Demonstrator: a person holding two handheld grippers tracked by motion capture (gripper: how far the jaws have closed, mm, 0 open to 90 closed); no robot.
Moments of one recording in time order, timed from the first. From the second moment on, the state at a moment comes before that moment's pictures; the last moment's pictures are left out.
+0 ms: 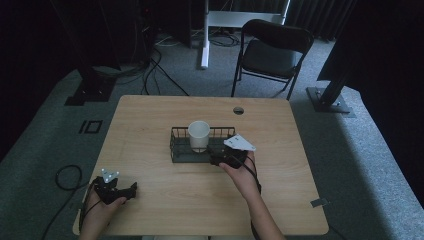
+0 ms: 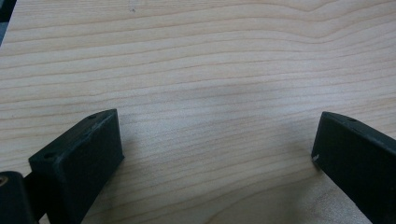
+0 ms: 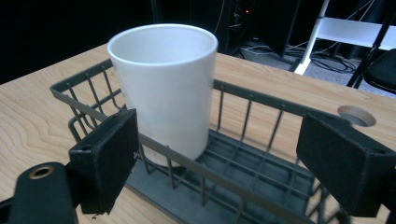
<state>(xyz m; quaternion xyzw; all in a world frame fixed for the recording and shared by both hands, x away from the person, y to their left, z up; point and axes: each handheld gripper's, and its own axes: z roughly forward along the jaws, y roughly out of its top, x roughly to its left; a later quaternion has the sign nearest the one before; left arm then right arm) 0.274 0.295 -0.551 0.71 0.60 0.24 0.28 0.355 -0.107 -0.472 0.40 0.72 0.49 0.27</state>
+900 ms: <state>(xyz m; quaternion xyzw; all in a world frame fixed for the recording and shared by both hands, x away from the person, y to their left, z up) 0.274 0.295 -0.551 0.71 0.60 0.24 0.28 0.336 -0.164 -0.503 0.44 0.71 0.47 0.28</state>
